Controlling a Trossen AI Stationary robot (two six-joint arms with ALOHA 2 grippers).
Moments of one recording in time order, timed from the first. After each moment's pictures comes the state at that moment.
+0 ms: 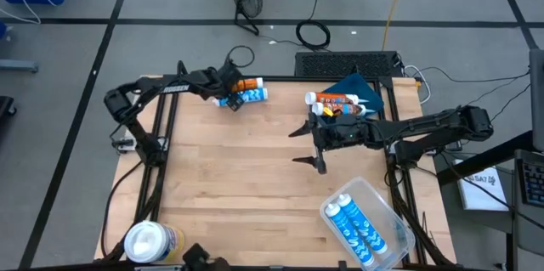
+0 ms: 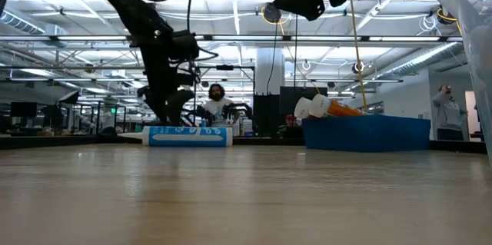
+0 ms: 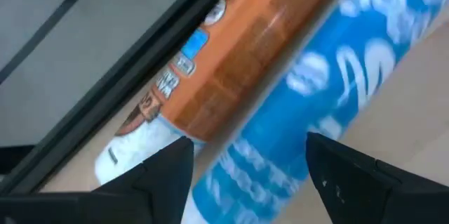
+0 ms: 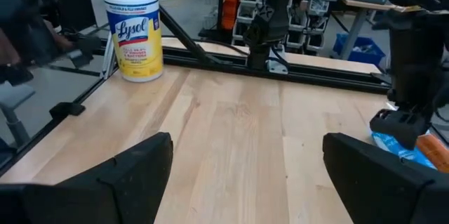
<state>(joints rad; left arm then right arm) 0.68 1.69 1.03 -0.47 -0.24 -0.05 0.02 1.24 0.75 0.27 -0.11 -0.09</state>
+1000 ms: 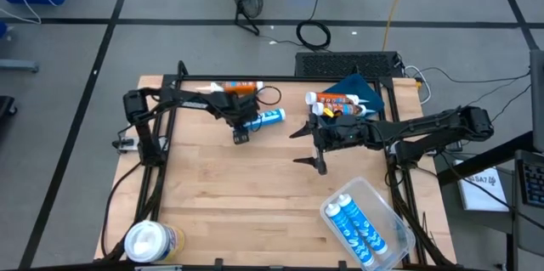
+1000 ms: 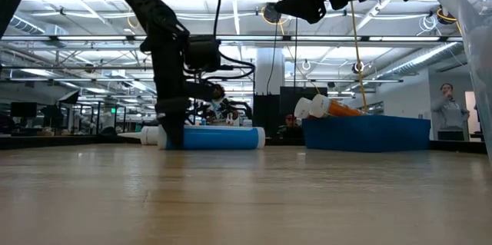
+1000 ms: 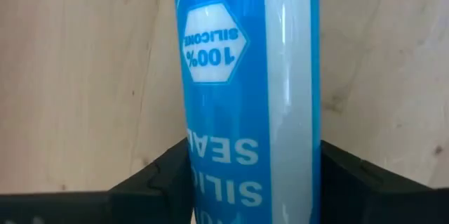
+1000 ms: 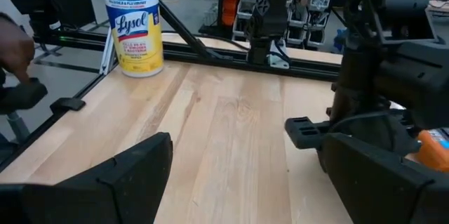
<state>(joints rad) 0.38 1.88 1.03 -0.56 -0.02 0.16 0.02 1.24 0.73 0.27 -0.10 -0.09</state>
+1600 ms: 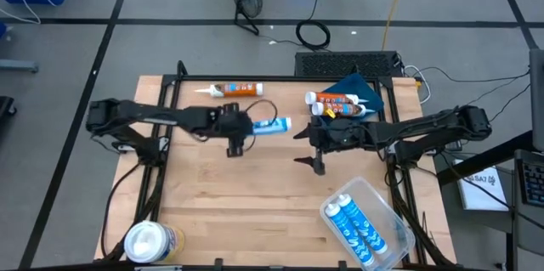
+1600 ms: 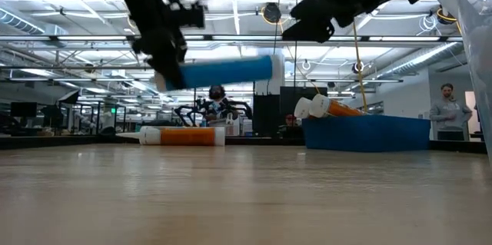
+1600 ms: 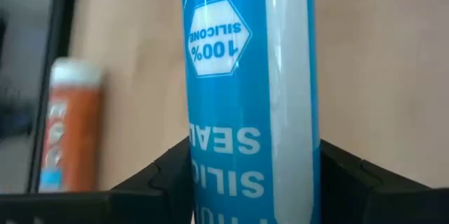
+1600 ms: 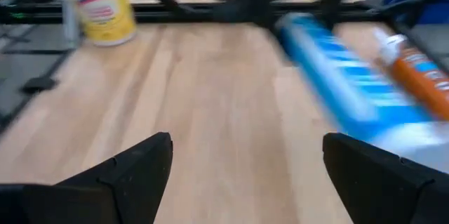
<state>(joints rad) 0.08 1.47 1.02 -0.60 -0.26 0.14 0.03 1.26 0.73 0.13 0.01 0.03</state>
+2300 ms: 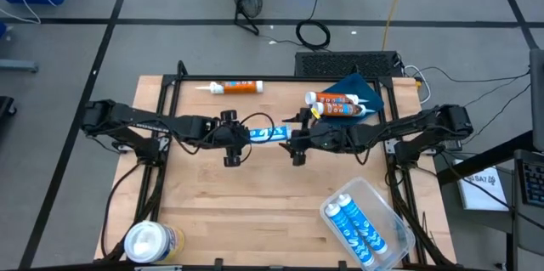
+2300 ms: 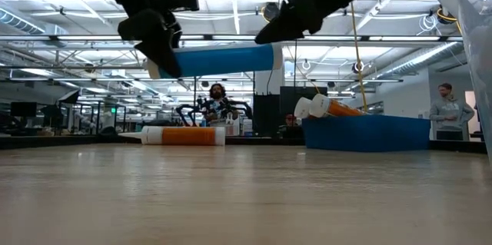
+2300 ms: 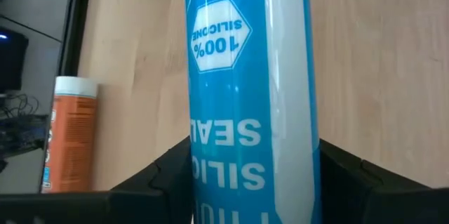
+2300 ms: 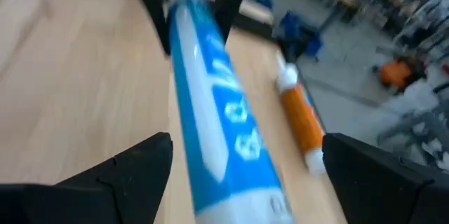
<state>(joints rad) -0.04 1.42 1.02 -0.64 -0.36 0.06 0.05 1.47 0.91 0.14 0.40 -0.34</state>
